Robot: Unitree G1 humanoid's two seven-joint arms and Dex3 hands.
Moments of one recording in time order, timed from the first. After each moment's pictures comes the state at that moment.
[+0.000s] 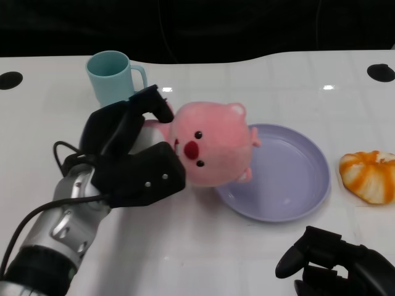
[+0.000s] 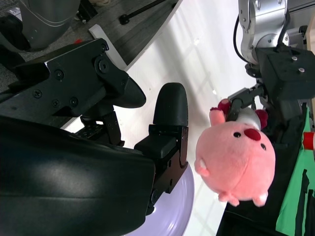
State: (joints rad) left arm -0.55 0.19 -0.30 0.54 0.50 -0.16 0.20; right arm 0.45 -0.24 0.12 -0.73 0.16 0.41 0.26
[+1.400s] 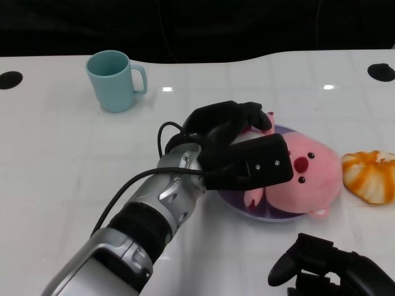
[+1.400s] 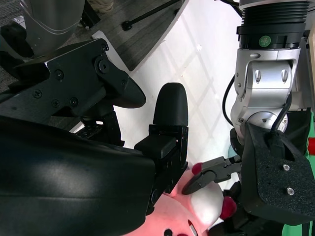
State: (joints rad) left arm -0.83 -0.12 -0.47 0.89 0.58 -0.02 0.11; right arm 0.47 -0.24 0.16 -0.73 0.15 0.41 0.25
